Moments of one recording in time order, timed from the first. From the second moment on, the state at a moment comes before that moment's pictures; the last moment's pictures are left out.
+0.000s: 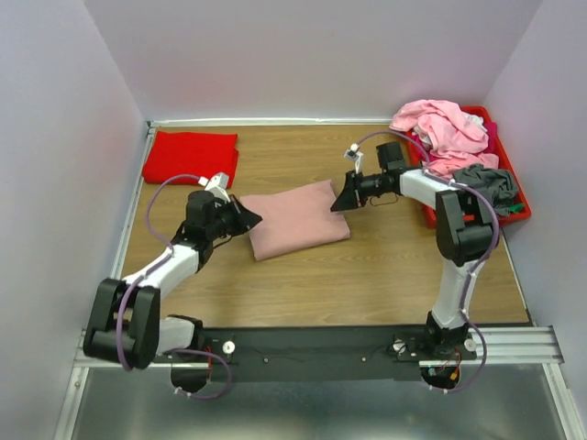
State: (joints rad) left arm -0.21 1.21 0.49 0.27 0.41 -0.66; right arm 0.23 1.96 1.30 -0.30 -1.07 -0.13
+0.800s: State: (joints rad) left arm -0.22 1.39 0.45 0.23 0.45 -0.67; right arm 0.25 2.13 1.36 -0.32 -0.97 -0.01
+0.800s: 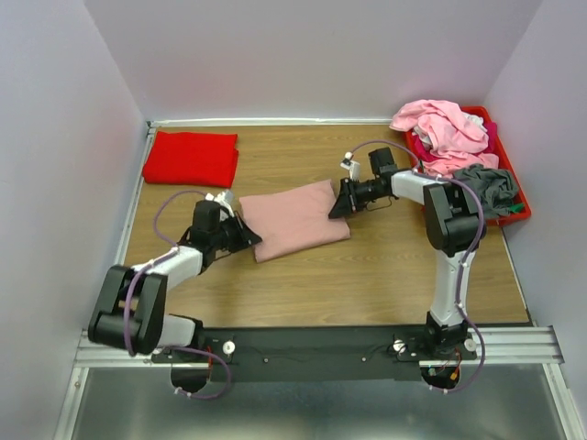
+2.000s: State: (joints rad) left arm -0.11 1.28 0.52 0.26 0.35 -0.53; right arm 0.20 2.27 1.71 -0.35 -0.72 0.07
